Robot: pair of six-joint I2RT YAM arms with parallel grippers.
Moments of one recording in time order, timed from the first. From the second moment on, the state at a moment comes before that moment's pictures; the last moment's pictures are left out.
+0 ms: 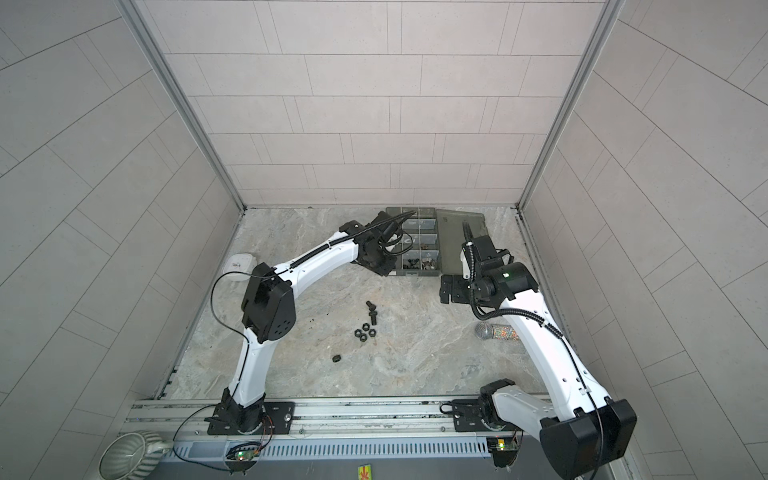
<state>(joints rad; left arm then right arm) -0.69 2.21 2.04 -1.02 0.02 -0.16 0.23 1.14 1.18 -1.15 -0.04 0.35</state>
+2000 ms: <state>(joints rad) -0.57 1.94 1.37 -0.80 0.23 -0.49 0.32 1.28 1.16 -1.06 -0.14 0.32</state>
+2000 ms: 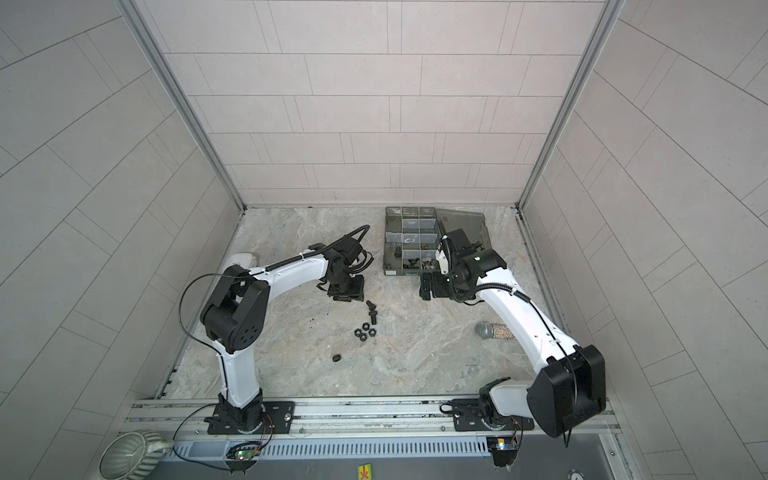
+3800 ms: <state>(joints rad) -0.69 2.12 1.59 -0.94 0.21 -0.56 0.26 1.04 0.99 -1.10 -0.06 0.29</state>
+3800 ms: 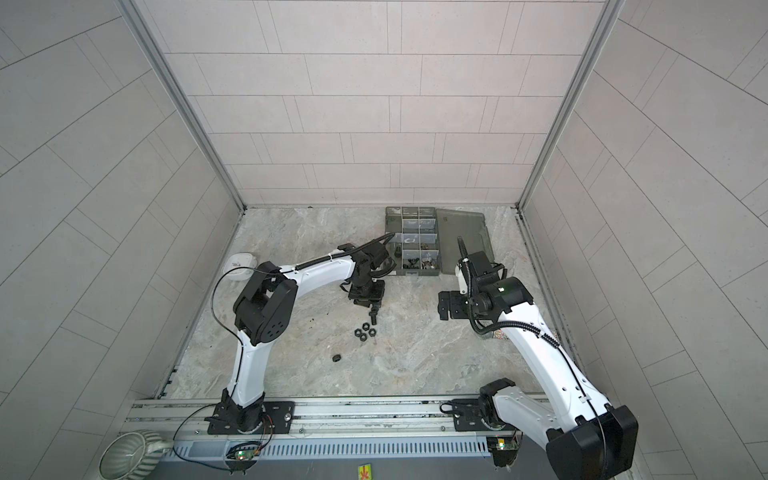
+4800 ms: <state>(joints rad) -0.69 2.23 1.76 -1.06 0.19 -0.49 0.20 1.03 0.98 -1.10 -0.06 0.26</state>
